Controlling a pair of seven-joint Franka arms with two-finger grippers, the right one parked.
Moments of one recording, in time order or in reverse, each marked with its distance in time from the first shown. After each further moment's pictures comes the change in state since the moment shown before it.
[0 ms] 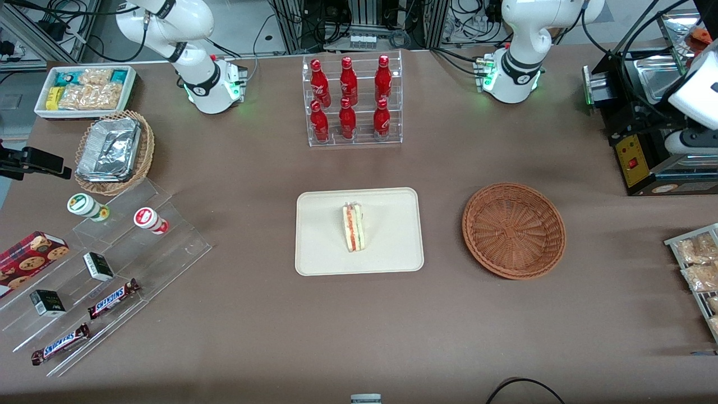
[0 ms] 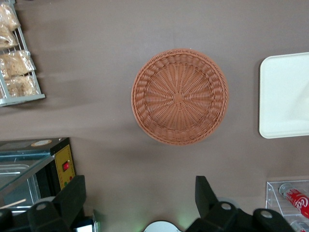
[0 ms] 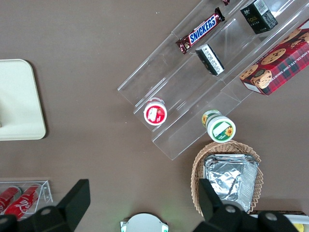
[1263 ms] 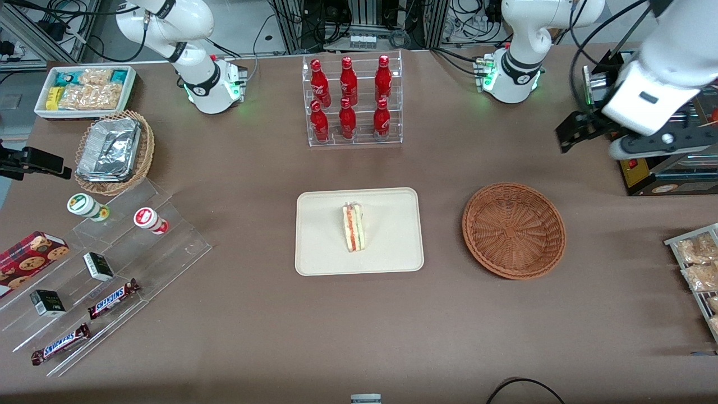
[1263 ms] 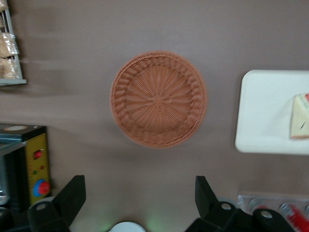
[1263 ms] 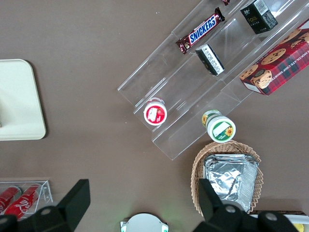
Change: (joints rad) arm -0.051 -0.030 -0.064 -0.038 0.000 0.000 -0.208
